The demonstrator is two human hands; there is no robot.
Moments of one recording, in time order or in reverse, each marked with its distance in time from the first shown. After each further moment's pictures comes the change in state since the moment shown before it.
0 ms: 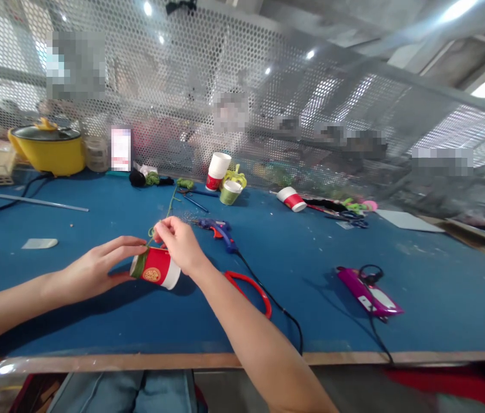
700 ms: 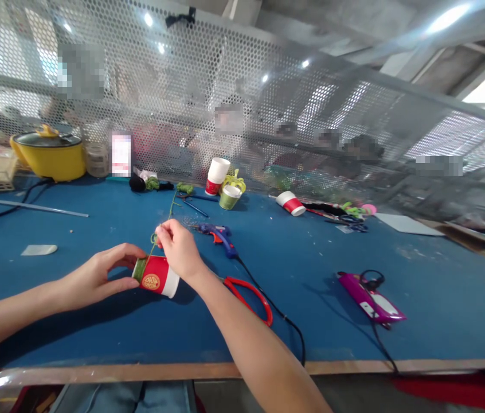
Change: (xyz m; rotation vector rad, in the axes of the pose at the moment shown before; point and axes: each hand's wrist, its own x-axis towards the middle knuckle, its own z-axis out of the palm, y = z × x) left_hand 0.004 0.006 -0.002 -0.514 -0.066 -0.280; right_hand 0.002 0.001 0.000 -0.292 0.044 -0.124
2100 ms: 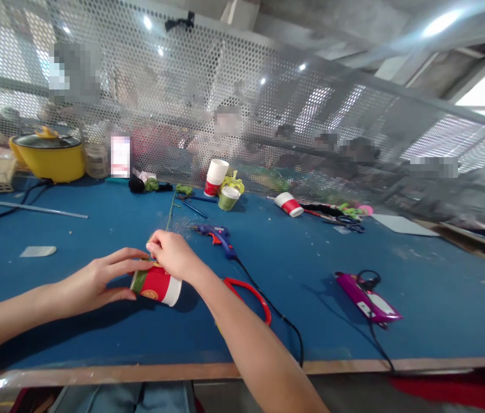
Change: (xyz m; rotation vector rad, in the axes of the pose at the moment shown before) left_hand -0.003 0.001 -0.001 0.241 -0.075 0.187; right_hand 0.004 -0.013 -0.002 -0.342 -0.259 0.030
